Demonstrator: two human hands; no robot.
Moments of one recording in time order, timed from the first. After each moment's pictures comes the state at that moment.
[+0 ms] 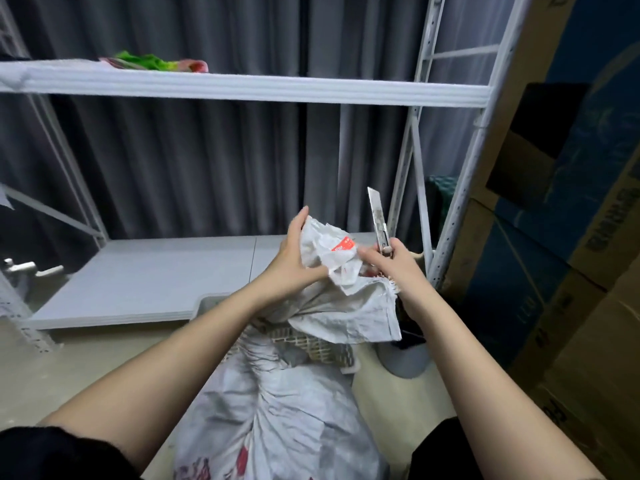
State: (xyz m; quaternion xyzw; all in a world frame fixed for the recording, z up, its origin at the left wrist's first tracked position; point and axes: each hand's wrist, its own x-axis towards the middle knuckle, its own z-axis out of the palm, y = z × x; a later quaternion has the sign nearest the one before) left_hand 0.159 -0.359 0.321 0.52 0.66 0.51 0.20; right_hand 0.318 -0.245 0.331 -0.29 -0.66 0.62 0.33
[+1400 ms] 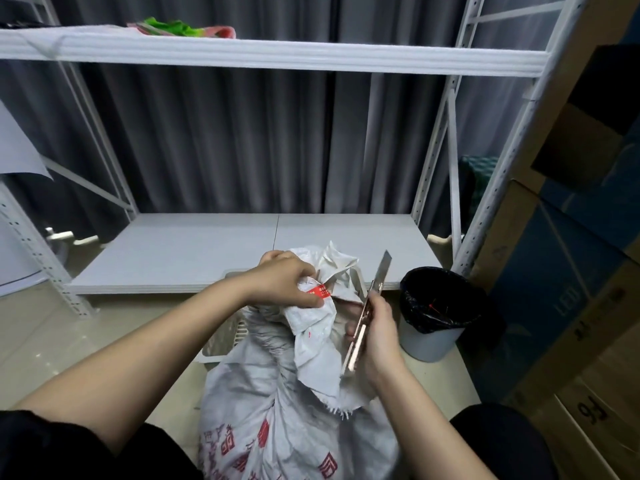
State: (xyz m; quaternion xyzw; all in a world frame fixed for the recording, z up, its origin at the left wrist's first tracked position) left_hand 0.124 -0.405 0.300 0.61 0.78 0.07 0.06; right_hand 0.286 -0.341 0.239 -0.37 -0.36 0.79 0.34
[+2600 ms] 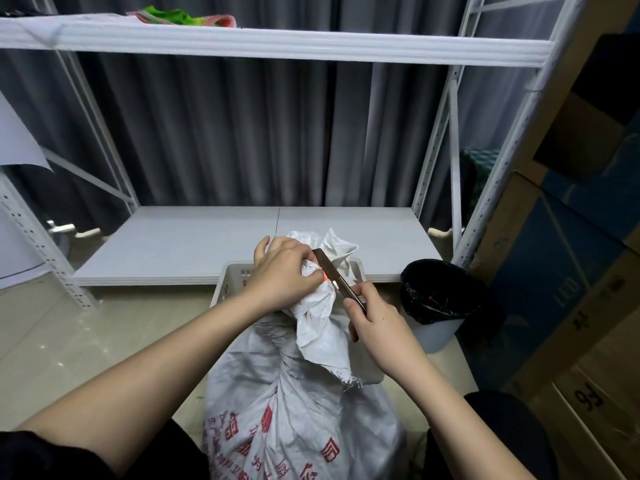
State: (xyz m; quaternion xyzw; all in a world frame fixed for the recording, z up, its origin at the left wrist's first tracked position) left_hand 0.157 -0.416 0.295 0.48 0.84 0.25 -0.02; right_hand 0.326 -0.354 0.275 -0.31 -0.87 0.34 0.16
